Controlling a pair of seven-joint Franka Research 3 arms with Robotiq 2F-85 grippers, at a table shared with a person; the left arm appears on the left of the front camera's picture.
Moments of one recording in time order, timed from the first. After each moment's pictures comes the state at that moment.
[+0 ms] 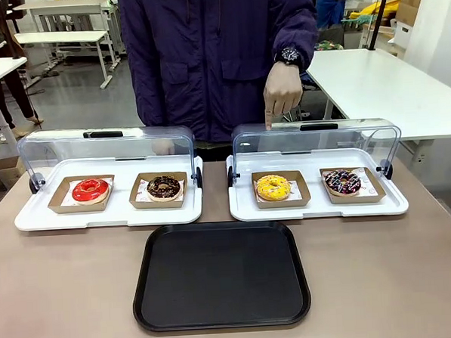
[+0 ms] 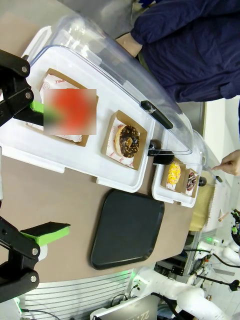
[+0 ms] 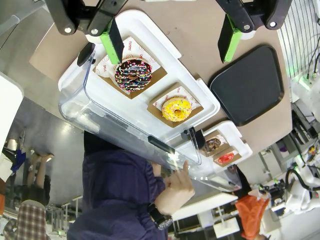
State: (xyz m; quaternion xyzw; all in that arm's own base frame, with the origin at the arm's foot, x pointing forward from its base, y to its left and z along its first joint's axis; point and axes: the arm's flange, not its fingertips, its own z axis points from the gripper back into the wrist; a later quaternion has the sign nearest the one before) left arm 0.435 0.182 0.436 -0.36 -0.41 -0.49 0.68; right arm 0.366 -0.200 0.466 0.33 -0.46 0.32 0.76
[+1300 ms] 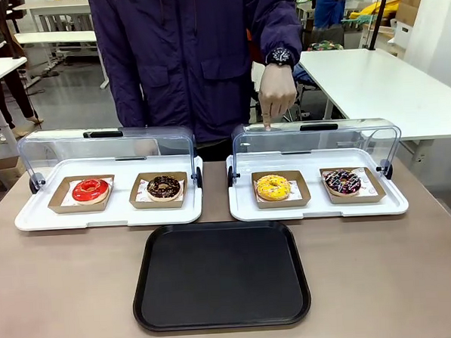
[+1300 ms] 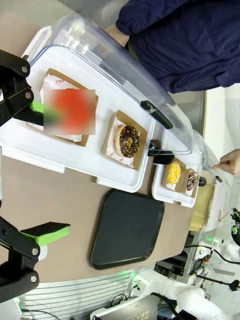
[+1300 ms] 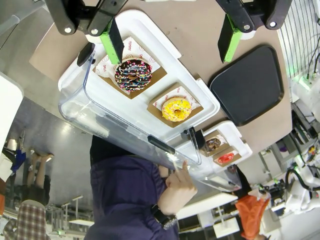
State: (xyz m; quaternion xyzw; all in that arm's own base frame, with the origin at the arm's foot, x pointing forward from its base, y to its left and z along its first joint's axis) left arm 0.435 0.182 0.436 -0.36 -0.41 -0.49 0.68; right arm 0.366 -0.200 0.466 0.33 -0.46 0.32 0.76
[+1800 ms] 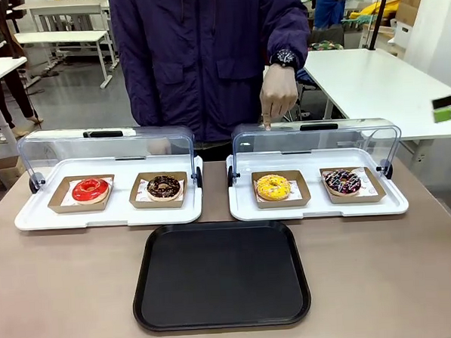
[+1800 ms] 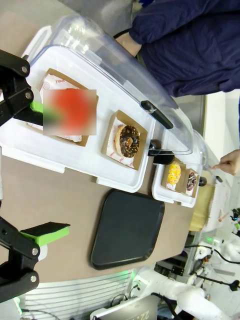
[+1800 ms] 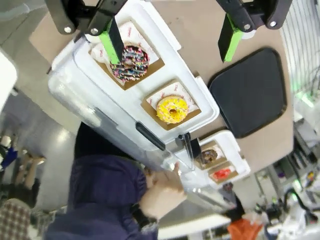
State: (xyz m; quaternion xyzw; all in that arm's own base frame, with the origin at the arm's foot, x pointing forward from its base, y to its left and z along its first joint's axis) left arm 0.435 0.181 0.435 -0.36 -0.41 -0.49 0.68; right arm 0.411 -0.134 0.502 0.30 -0.41 0.38 0.77
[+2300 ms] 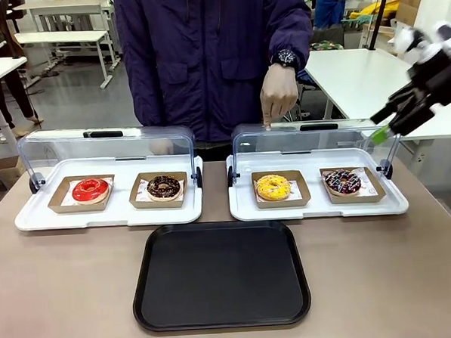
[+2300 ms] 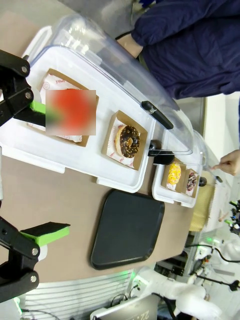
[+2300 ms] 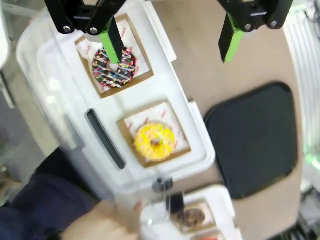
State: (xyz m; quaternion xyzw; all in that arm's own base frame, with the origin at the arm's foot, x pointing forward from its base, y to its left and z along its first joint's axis) left arm 0.435 0.182 0.435 -0.36 -0.41 -0.49 0.68; right arm 0.448 -0.008 0.497 0.19 -0.26 0.51 0.80
